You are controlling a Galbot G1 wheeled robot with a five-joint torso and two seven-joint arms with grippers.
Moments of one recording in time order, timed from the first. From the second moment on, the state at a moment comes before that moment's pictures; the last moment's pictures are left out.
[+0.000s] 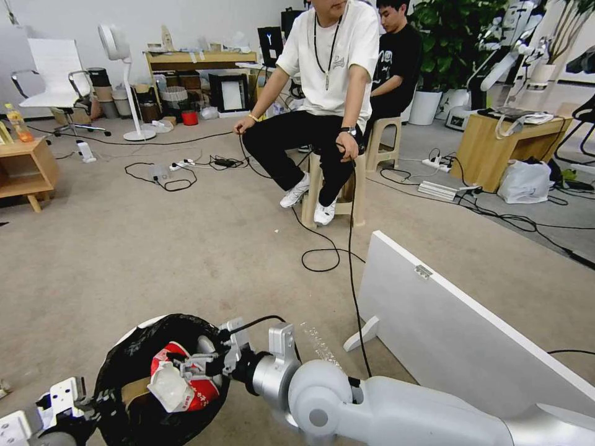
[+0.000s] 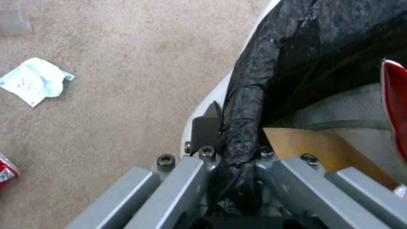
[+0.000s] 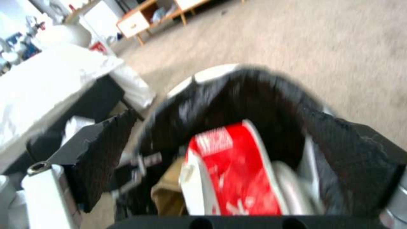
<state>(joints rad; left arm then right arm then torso) 1.69 -1.33 -0.99 -2.26 -0.83 0.74 -0.28 -0.38 1.11 -0.76 1.95 1.37 -0.15 0.40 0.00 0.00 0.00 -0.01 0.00</state>
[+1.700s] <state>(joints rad) 1.75 -1.37 -0.99 -2.31 -0.78 0.74 -0.27 -1.12 0.93 0.47 2.19 0.58 0.22 0.31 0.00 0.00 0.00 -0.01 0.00</state>
